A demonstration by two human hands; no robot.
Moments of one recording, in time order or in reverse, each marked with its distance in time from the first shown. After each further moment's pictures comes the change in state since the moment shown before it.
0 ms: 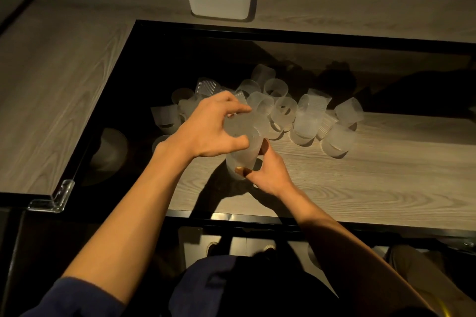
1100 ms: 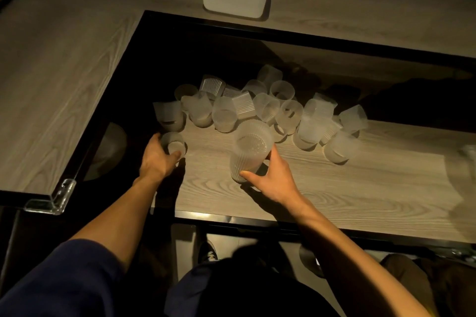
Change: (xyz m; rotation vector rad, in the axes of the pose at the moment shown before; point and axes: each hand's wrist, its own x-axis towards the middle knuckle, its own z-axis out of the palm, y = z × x) left_hand -0.081 -0.153 0.067 -0.174 0.221 -1.049; right_hand -0.004 -0.005 0.000 -0.031 -0.018 0.057
